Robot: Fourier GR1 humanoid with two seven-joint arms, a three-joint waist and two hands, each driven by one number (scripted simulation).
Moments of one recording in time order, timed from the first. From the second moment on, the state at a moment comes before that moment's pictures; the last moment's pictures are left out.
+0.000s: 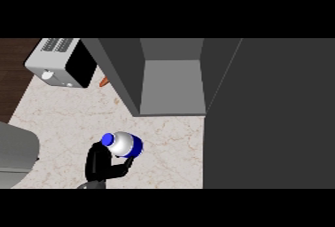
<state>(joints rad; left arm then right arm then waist) -0.17 0.05 -0.10 -0.66 0.46 -0.11 -0.92 1.02 -0.11 0.19 -2.47 -0.11 0.37 -0.25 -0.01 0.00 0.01</state>
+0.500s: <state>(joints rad) -0.19 0.01 -0.23 -0.91 0.51 0.03 -0.70 1.00 -0.10 0.16 -2.47 -0.12 0.37 -0.23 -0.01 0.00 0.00</state>
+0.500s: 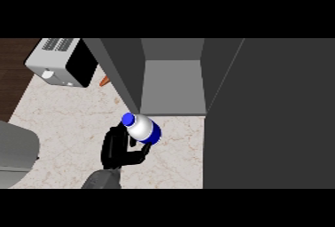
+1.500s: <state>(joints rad) -0.67 0.00 -0.40 -0.90 0.49 0.53 -0.38 0.95 -0.09 0.12 -2.45 -0.14 0.38 -0.23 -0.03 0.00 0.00</state>
